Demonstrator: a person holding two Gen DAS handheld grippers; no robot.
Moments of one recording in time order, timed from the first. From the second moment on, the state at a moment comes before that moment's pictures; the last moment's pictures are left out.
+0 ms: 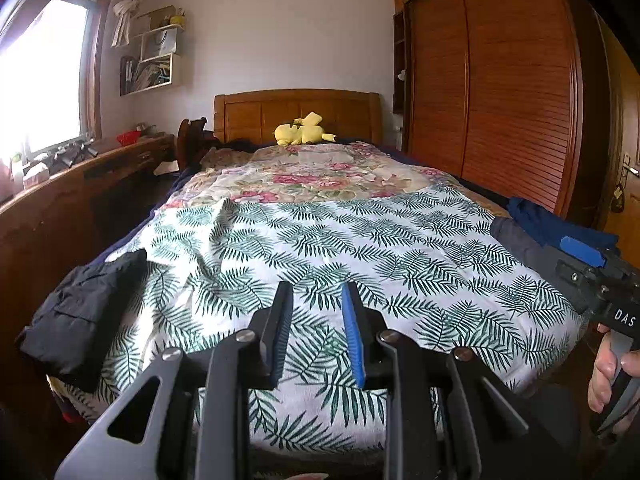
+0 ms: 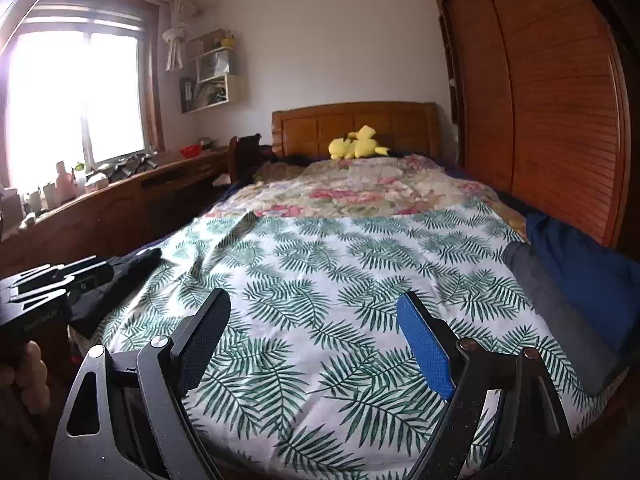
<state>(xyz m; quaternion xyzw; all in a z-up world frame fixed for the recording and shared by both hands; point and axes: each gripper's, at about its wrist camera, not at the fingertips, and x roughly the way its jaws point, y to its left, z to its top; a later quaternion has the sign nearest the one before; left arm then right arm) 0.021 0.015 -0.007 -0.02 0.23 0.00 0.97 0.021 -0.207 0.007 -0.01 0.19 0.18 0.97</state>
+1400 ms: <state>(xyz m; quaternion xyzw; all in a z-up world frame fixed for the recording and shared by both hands) 0.002 0.027 -0.007 -0.04 0.21 0.01 0.98 0.013 -0.203 0.000 -0.01 0.19 0.17 0.97</state>
